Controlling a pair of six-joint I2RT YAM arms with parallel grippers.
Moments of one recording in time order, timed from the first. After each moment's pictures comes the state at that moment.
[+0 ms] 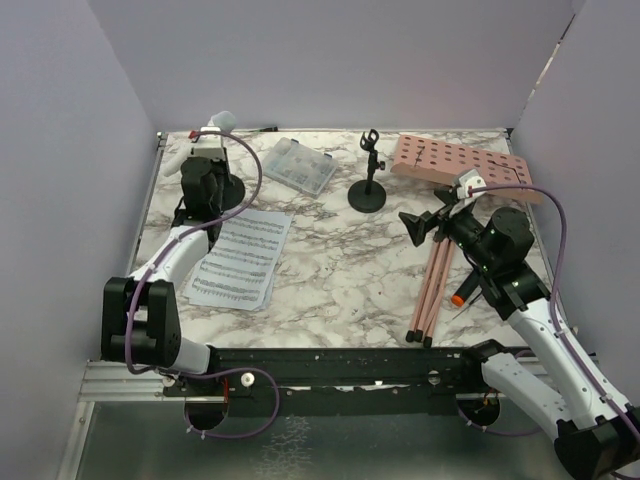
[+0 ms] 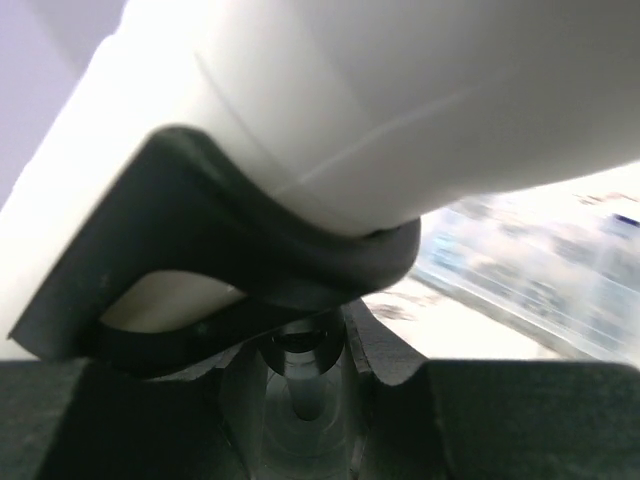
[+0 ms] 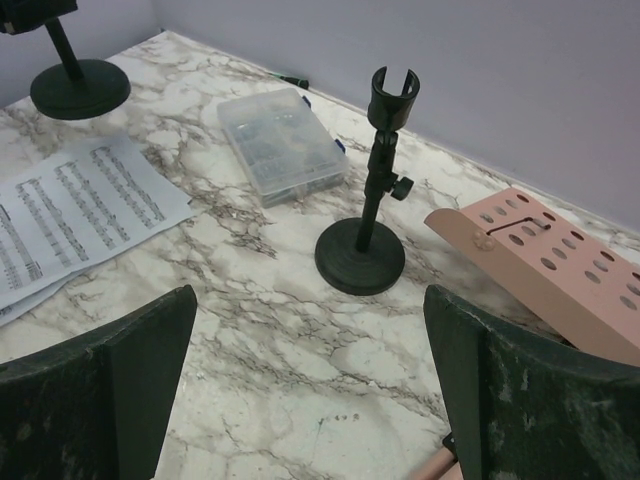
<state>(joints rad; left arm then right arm) -0.07 1.44 0.90 0.46 -0.21 0.03 0.33 0.79 0.73 0.02 -0.26 -0.10</state>
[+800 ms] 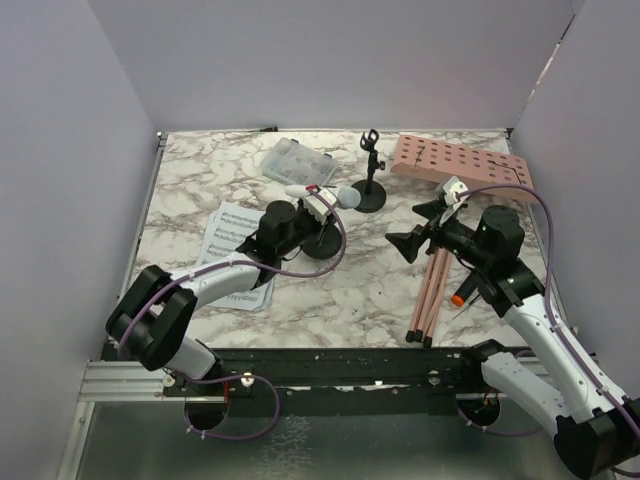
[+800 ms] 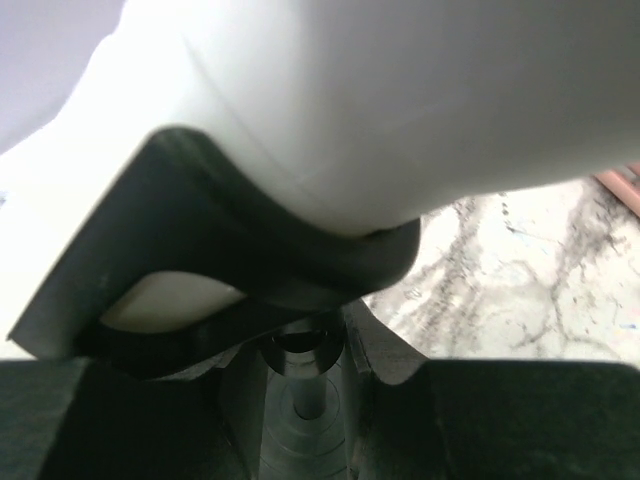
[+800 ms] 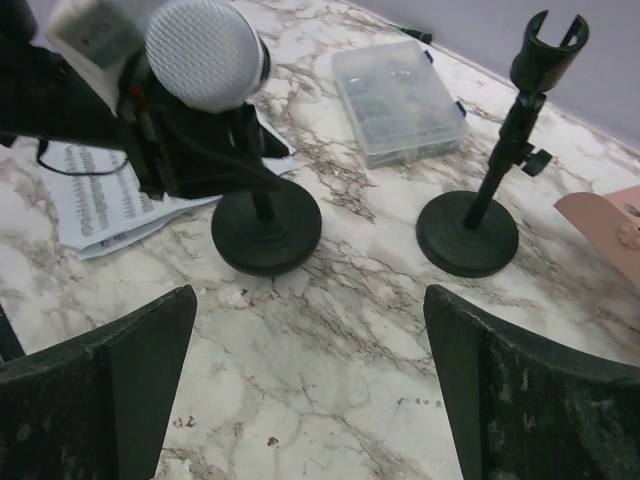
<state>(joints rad) -0.63 1.44 0.76 0.53 0.16 0.15 0.33 0.81 0.72 -0.05 -0.47 -0.07</state>
